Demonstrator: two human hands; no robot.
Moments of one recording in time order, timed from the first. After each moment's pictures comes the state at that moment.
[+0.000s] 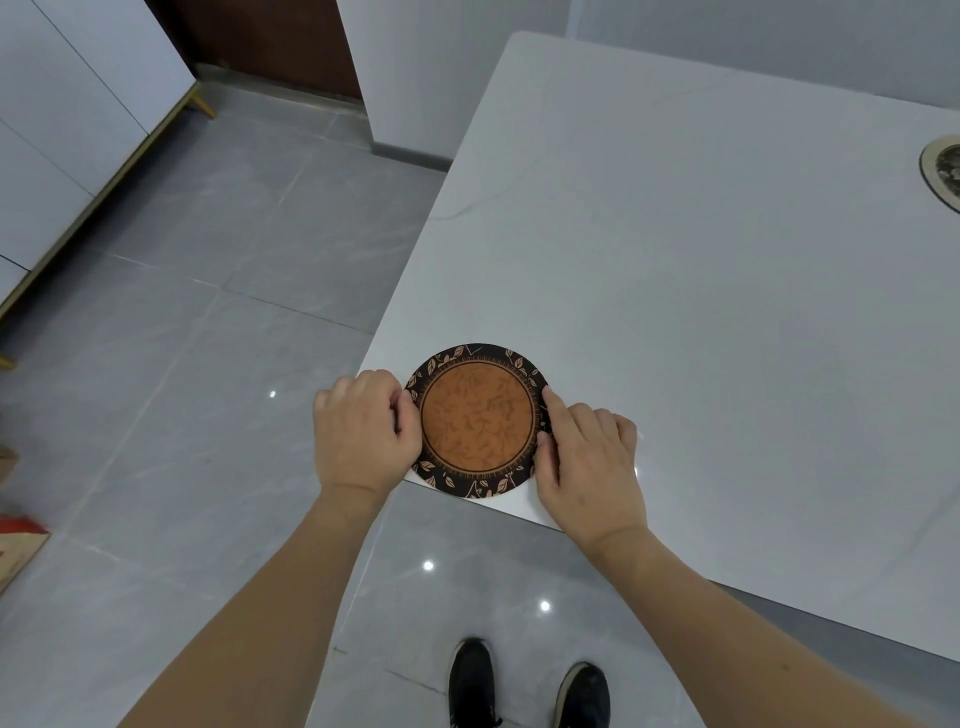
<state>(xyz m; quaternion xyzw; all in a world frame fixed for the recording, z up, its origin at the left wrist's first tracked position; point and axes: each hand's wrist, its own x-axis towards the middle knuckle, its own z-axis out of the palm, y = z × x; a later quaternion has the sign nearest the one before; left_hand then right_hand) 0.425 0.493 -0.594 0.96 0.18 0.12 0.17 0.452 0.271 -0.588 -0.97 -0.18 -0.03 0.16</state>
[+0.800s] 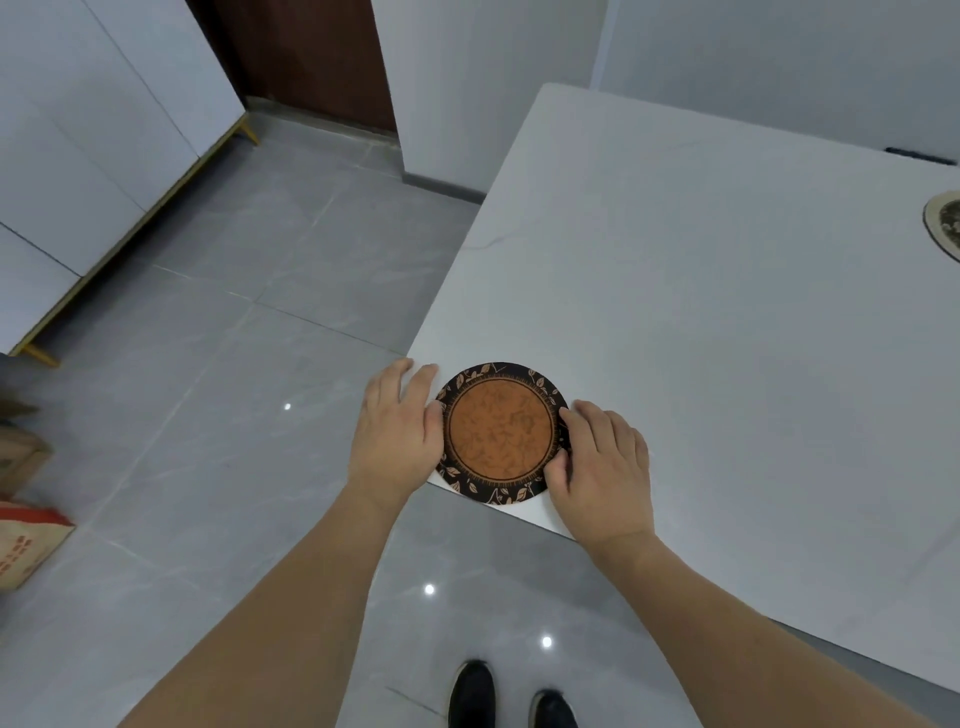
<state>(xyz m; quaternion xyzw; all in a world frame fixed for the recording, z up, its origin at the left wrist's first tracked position) 0.427 0.493 -0.591 0.96 0.16 0.04 0.23 0.454 0.272 -0.585 -0.98 -0.15 0.01 0.16</state>
